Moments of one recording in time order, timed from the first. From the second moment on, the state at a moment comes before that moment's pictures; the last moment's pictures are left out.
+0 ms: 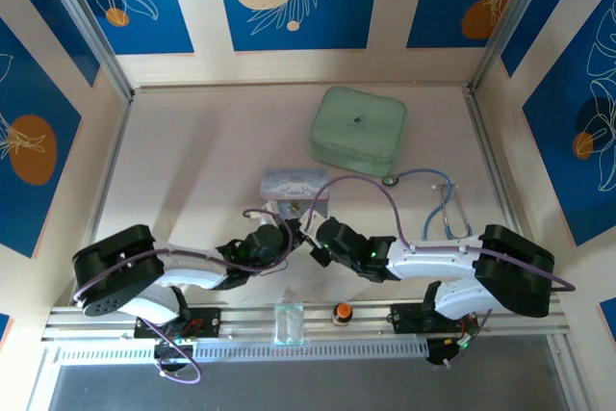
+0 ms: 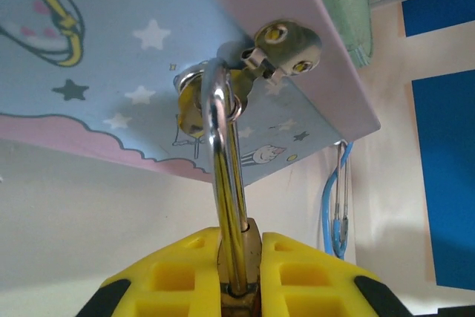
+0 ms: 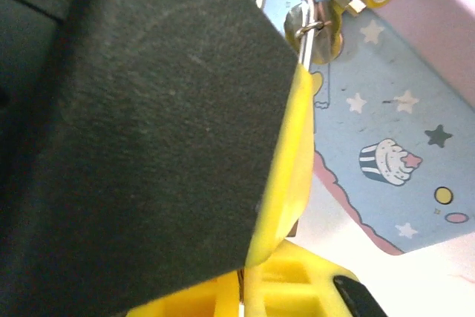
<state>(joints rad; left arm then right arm) -1.10 1.44 0.37 0.65 -0.31 -1.36 1.11 1.32 0.50 0.10 0.28 0.03</state>
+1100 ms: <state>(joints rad) -1.09 1.34 0.33 0.33 -0.26 -1.26 0.83 0.98 0.31 0.09 -0.27 0.40</state>
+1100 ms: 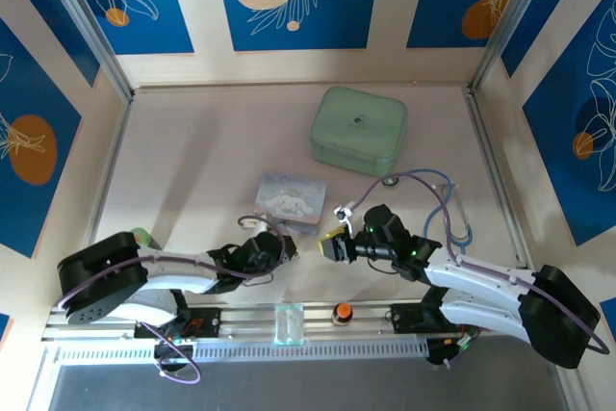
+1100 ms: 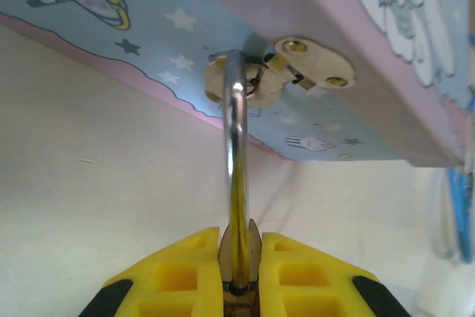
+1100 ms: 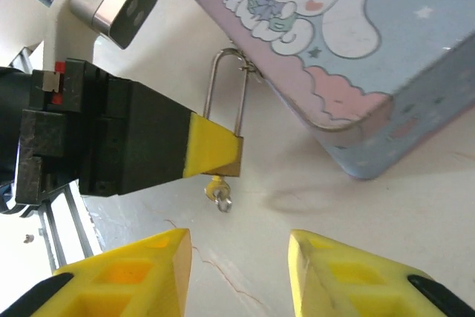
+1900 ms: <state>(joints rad) -1.02 1.49 0.67 -0.26 -0.27 -0.86 0.83 1.17 0.48 -0.09 -0.02 0.50</state>
